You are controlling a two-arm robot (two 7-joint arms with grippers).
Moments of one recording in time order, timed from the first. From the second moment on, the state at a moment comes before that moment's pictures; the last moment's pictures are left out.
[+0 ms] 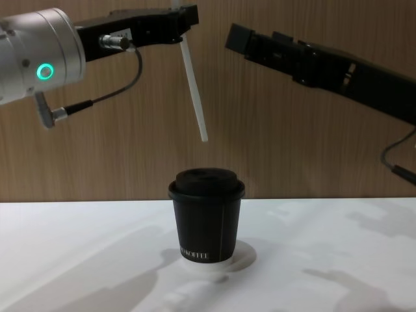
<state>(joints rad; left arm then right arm) -0.48 0.45 0.47 -1.59 -0.59 -0.03 -0.34 0.21 0.27 -0.28 -1.63 0.54 -0.05 0.72</state>
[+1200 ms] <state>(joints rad) -0.53 0.38 0.47 -1.51 -0.58 0.14 -0.28 0.21 0.27 -0.28 -1.63 0.54 -0.05 0.72</state>
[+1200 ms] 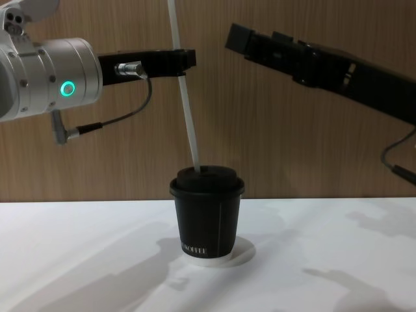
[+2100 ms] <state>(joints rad) -0.54 0.36 0.46 -1.47 -0.57 0.17 -0.32 0.21 0.27 -0.28 -1.63 0.54 -0.05 0.72</state>
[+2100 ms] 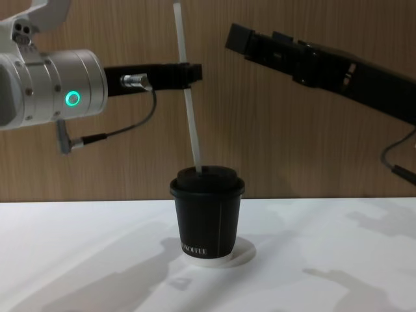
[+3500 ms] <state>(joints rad) -0.34 0.44 0.37 -1.67 -0.54 0.14 -0.28 0.21 0.27 -0.28 -1.63 0.54 -0.05 0.72</state>
